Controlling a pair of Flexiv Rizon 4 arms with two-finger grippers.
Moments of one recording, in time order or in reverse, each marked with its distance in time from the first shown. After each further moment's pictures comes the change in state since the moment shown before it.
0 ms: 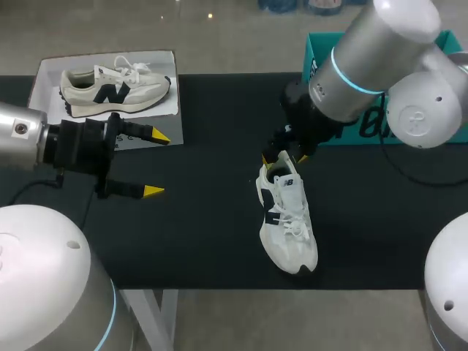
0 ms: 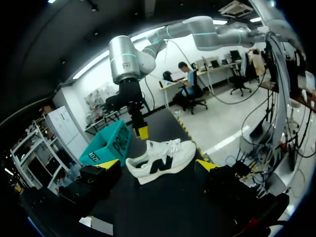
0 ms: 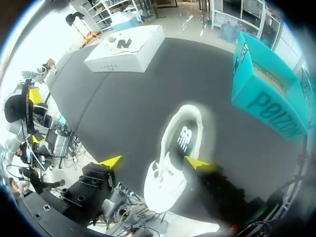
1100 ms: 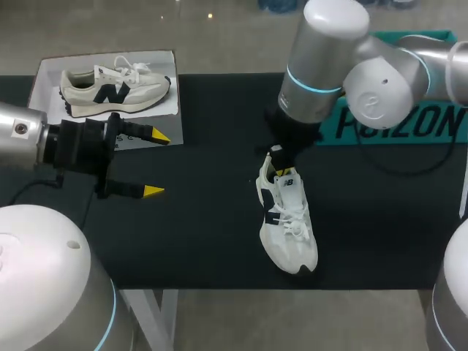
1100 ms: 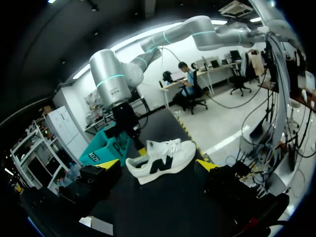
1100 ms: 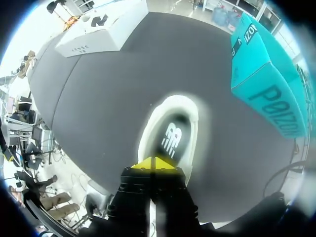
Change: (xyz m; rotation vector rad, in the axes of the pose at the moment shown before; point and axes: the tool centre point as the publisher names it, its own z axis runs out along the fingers) left arm 0.000 0.000 0.000 0.000 0.000 0.000; right arm -0.033 0.007 0.070 0.180 -0.116 0.035
